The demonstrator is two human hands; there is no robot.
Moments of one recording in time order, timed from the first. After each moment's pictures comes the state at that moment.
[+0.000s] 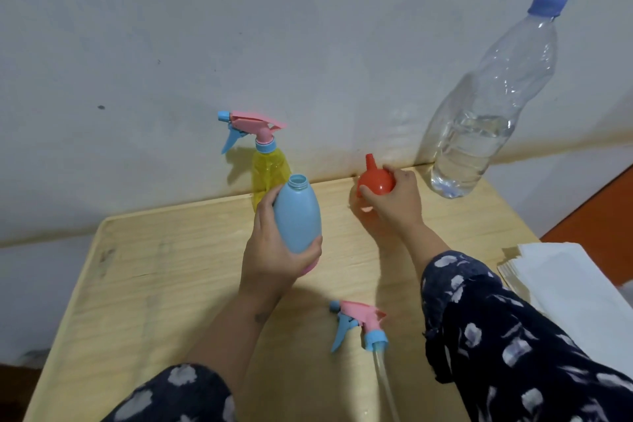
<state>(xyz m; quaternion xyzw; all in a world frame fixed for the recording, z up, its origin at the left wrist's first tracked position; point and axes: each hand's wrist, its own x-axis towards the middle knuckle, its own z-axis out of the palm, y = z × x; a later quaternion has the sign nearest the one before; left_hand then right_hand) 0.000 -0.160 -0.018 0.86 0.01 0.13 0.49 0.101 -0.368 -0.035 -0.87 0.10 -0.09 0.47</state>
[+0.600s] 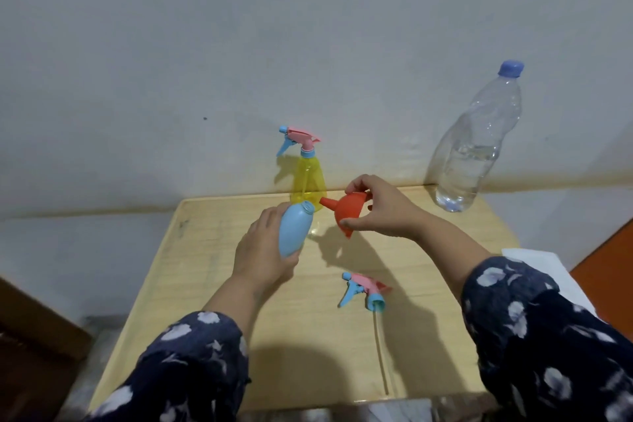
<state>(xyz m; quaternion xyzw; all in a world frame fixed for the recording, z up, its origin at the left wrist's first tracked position) -0.081 -0.112 0.014 0.95 0.03 0.13 0.27 -0.010 -0.335 0.082 -0.89 -0.20 0.06 0.40</state>
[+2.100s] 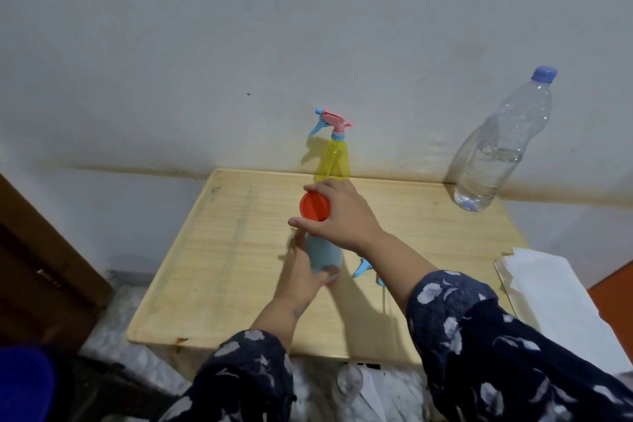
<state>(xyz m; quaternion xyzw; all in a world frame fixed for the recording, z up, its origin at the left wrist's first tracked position) -0.148 -0.153 -0.047 0.82 0.14 0.07 0.55 -0.093 -0.247 0.073 -0.92 -0.28 -0.03 0.28</state>
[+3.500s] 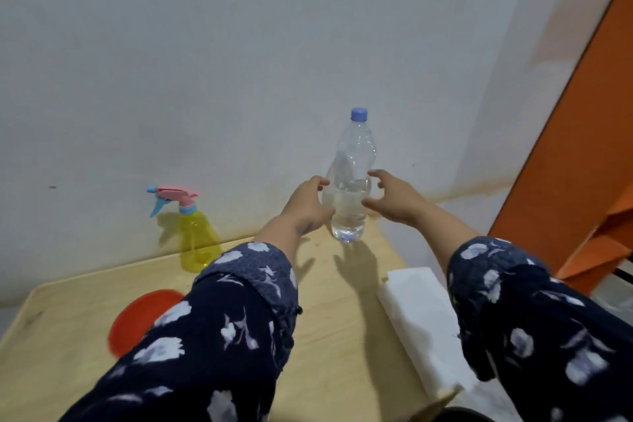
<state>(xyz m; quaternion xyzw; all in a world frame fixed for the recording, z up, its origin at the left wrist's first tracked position) 0.051 -0.355 0.116 0.89 -0.12 -0.03 0.44 0.016 -0.534 0.147 -0.96 0.03 -0.02 0.29</state>
